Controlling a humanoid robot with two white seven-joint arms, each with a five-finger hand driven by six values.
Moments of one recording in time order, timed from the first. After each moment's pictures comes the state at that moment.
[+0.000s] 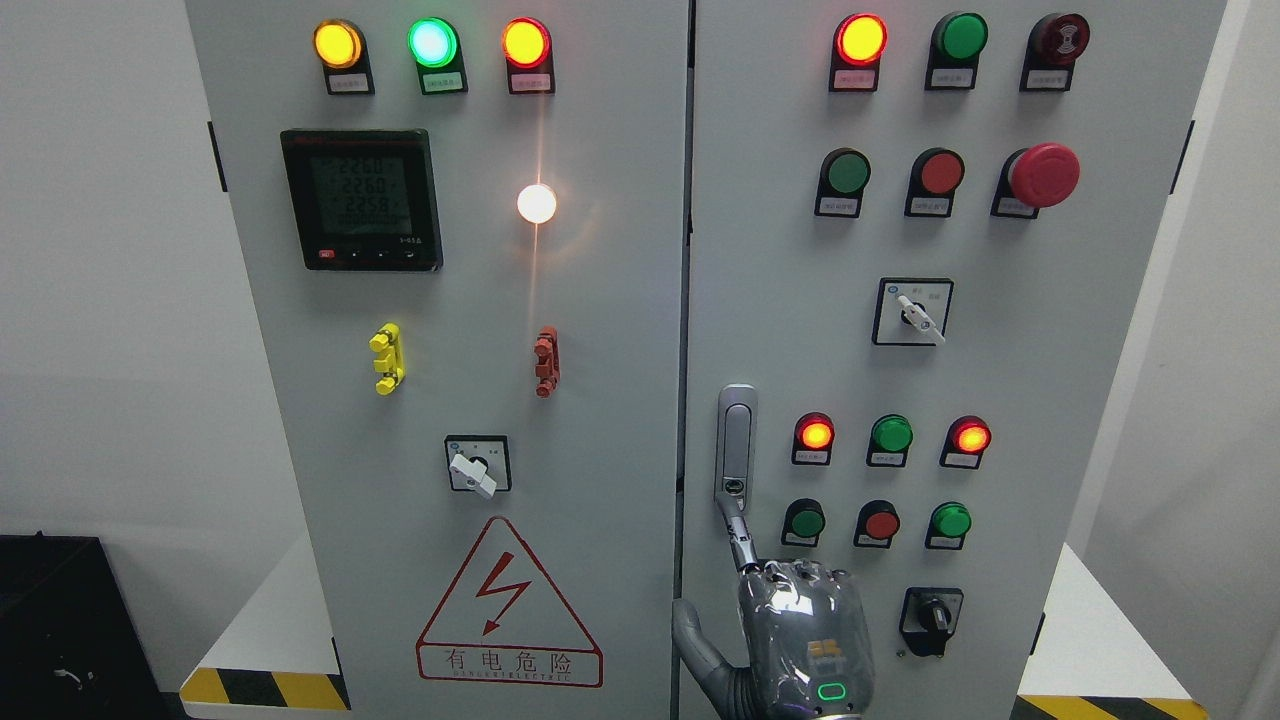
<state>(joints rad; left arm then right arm) 0.00 -0.10 -0.10 -0.07 0.07 -0.06 0.01 -0.24 0.13 0.32 -1.81 1.49 0.18 -0.06</state>
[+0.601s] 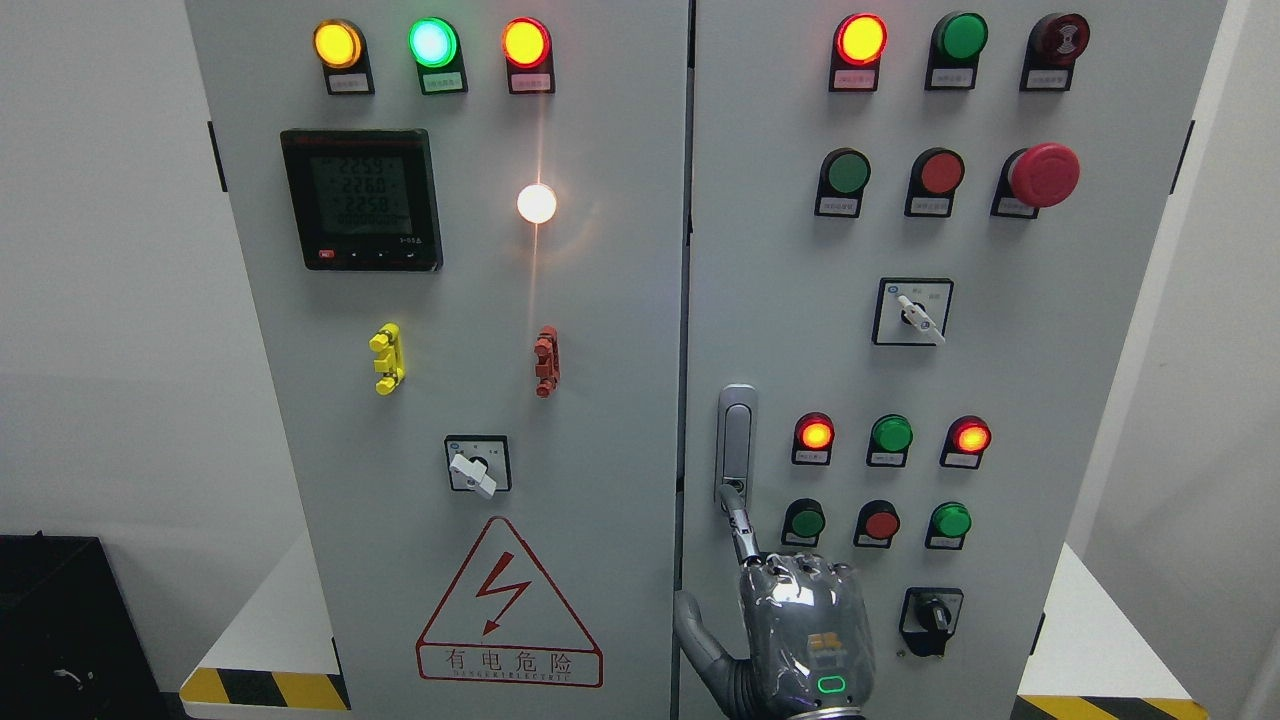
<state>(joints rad) 0.00 -0.10 -0.10 -0.07 0.07 -0.06 0.01 -0.25 0.13 0.32 -1.80 1.49 0.19 -0.07</state>
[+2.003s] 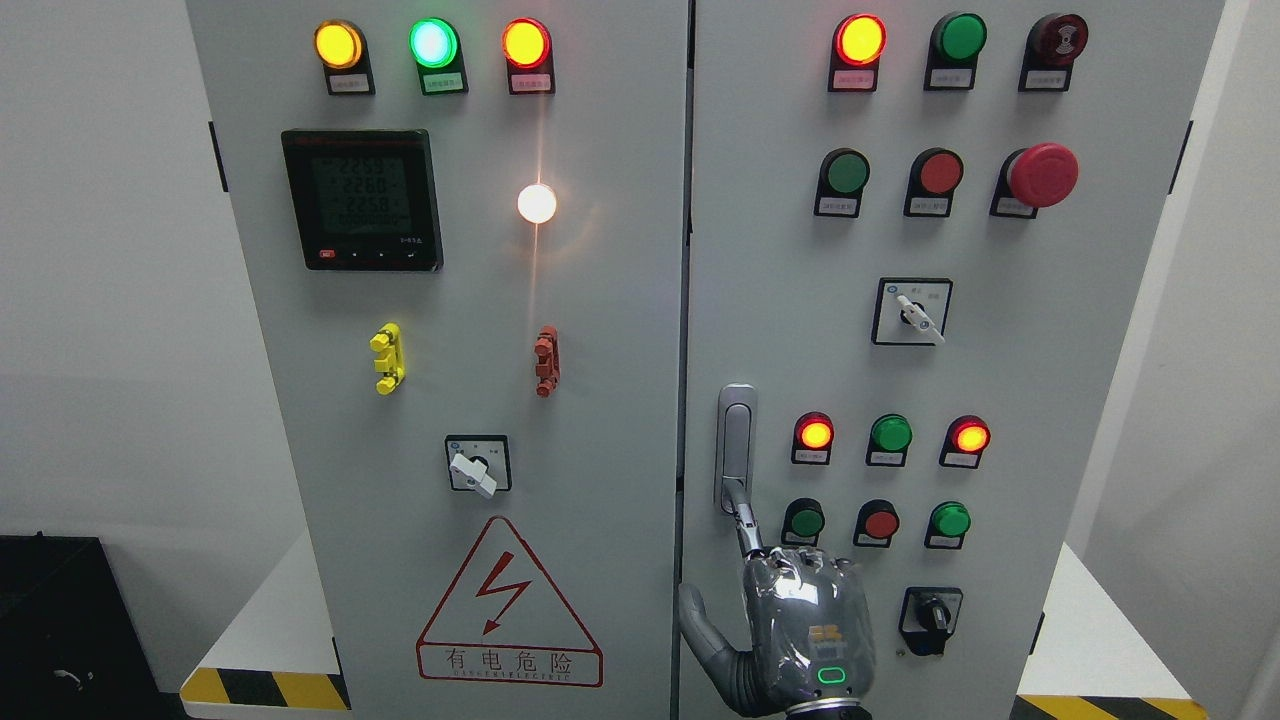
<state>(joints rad) 0.00 -0.10 -0.10 -0.07 0.07 -0.06 0.01 -0.27 0.13 0.31 -1.77 1.49 0.22 -0.07</state>
